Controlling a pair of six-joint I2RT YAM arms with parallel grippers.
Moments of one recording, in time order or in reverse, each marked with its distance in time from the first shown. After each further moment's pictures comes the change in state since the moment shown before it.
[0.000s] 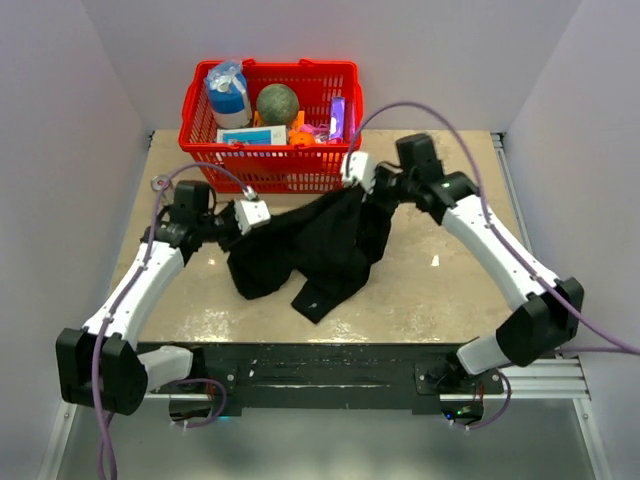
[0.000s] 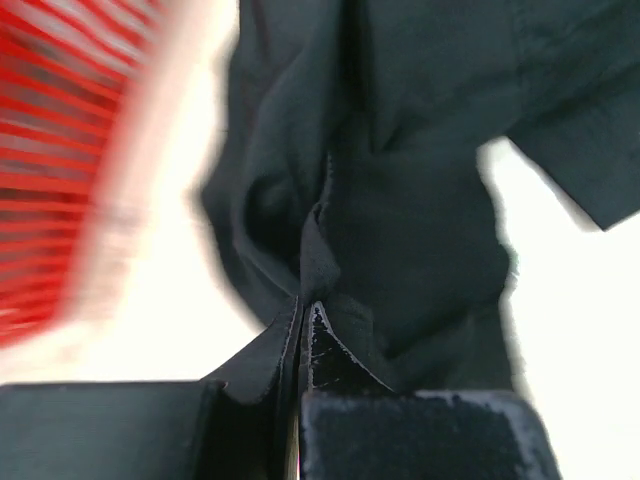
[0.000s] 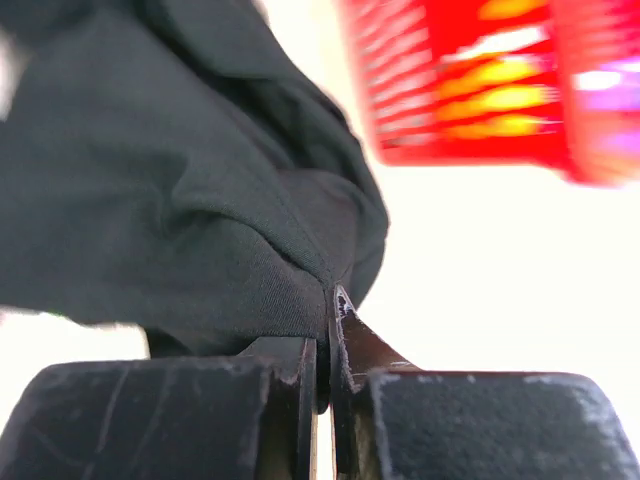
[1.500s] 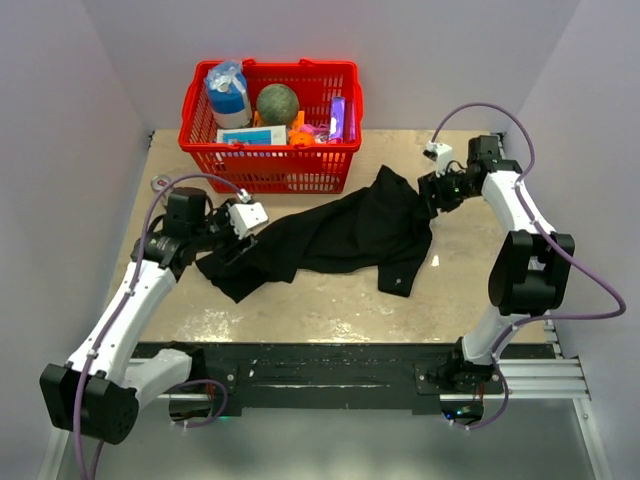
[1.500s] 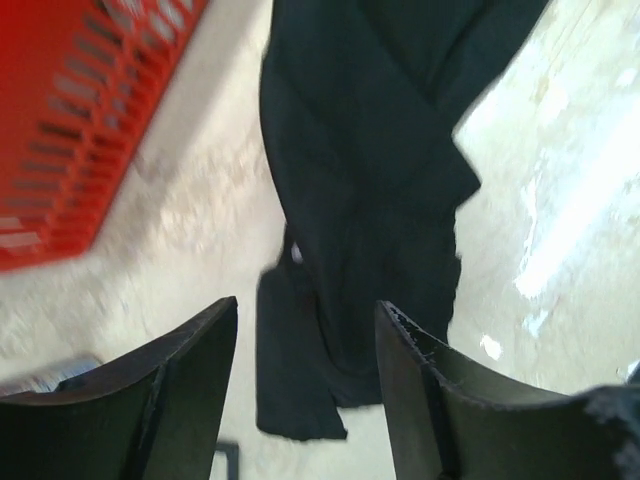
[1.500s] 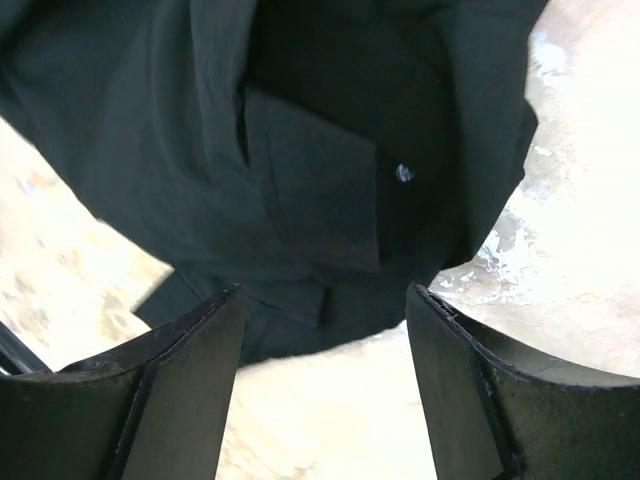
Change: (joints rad) left arm -0.032 -0.152 0.069 -0.123 -0.135 -0.155; right arm -0.560 0.251 0.063 -0.163 -0.282 0.404
